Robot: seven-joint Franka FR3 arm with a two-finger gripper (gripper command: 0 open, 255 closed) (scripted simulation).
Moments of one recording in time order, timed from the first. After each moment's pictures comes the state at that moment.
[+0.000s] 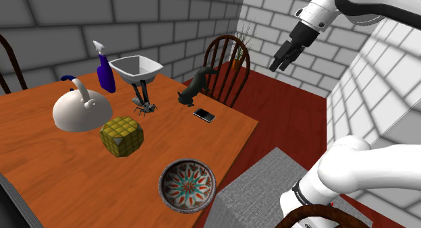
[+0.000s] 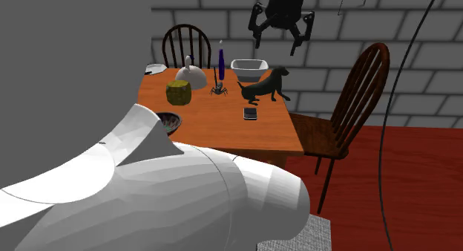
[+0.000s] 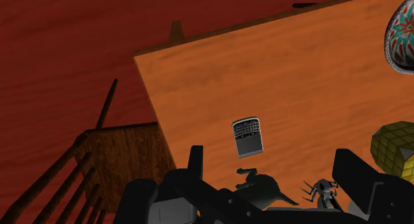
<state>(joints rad) 0.00 -0.82 -0.06 -2.27 0.12 1.65 -0.11</state>
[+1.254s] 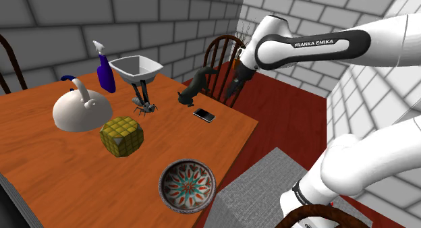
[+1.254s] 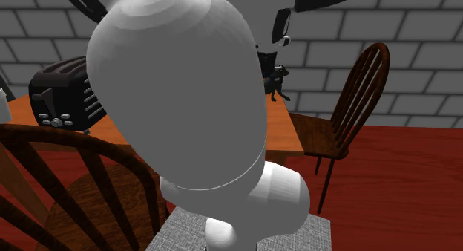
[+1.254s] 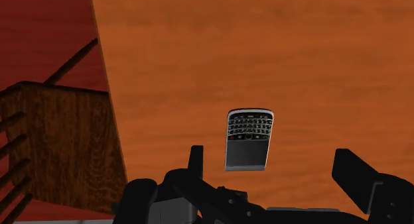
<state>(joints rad) 0.10 -0.44 0.01 -2.44 0.12 2.21 -0.26</state>
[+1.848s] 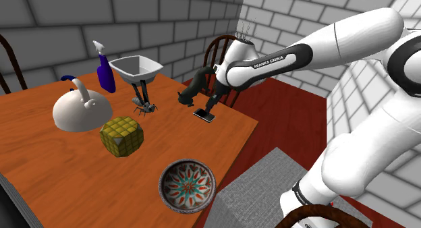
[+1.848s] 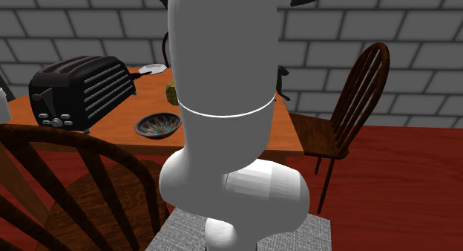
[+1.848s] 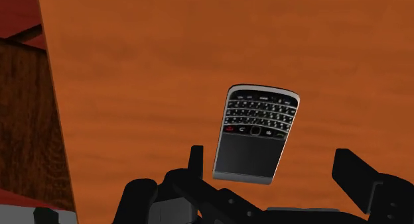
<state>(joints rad) 0.14 -0.12 0.05 -2.38 0.10 2.47 -0.32</state>
